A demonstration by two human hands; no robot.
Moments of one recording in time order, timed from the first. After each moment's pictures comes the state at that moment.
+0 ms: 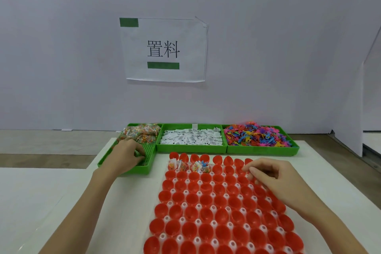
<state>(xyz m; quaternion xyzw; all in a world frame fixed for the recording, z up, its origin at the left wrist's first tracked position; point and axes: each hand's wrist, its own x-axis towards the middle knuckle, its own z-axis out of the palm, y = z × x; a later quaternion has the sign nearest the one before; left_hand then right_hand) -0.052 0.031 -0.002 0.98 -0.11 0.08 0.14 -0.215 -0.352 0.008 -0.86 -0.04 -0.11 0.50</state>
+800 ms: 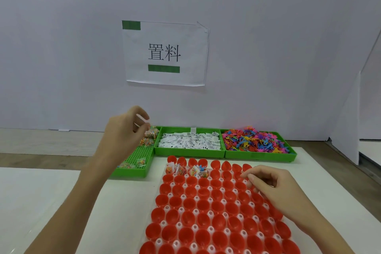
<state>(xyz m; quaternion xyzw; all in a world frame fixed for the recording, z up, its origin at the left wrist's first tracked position) -0.105 -0.001 0.074 0.88 -0.15 0.29 0.35 -0.218 -0.350 0.006 -0.87 -0.04 -0.12 0.48</state>
